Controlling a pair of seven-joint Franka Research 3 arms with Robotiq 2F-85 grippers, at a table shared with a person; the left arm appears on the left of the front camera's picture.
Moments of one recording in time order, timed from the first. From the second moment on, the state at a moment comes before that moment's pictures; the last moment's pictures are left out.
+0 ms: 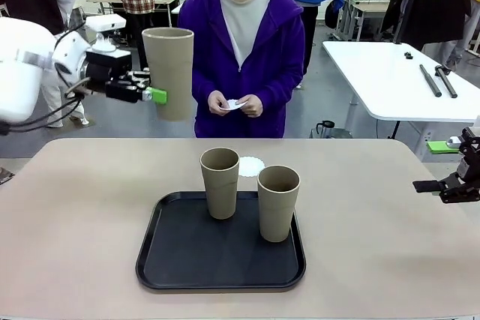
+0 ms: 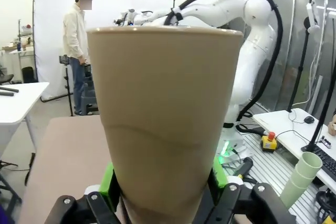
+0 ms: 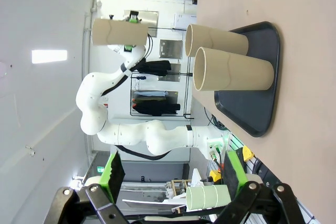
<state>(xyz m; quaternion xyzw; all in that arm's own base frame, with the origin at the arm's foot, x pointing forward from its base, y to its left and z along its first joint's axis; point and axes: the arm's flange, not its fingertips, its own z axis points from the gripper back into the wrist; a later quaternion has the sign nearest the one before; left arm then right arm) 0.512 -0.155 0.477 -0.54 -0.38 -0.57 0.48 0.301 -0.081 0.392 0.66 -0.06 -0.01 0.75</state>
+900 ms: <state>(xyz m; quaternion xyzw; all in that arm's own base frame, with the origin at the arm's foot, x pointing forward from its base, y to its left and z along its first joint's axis) 0.651 -0.221 0.356 -0.59 -0.34 -0.56 0.47 0.301 -0.080 0.392 0.66 -0.06 -0.01 0.75</state>
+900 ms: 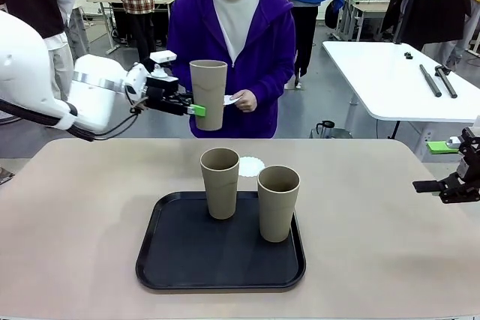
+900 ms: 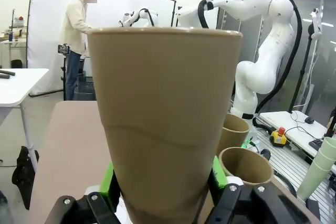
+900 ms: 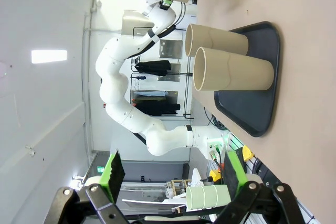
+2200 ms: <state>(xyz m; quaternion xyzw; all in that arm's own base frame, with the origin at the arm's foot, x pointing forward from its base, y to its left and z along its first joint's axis) 0.653 -0.316 0.294 -0.56 -0.36 -0.60 0.45 0.301 -0.080 0.392 0.66 -0.06 -0.01 0.75</state>
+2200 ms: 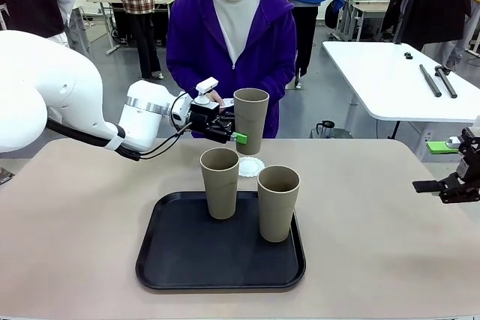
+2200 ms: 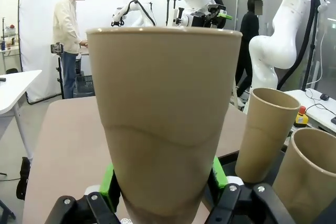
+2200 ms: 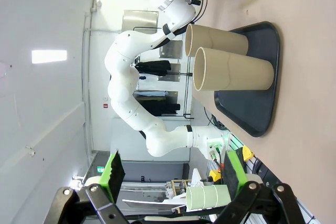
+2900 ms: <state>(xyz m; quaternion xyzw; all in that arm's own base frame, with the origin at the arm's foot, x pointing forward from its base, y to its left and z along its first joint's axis) 0.653 -0.316 0.291 -0.57 -0.36 -0.59 0.45 0.301 -0.080 0.392 0.66 -0.06 -0.01 0.75</state>
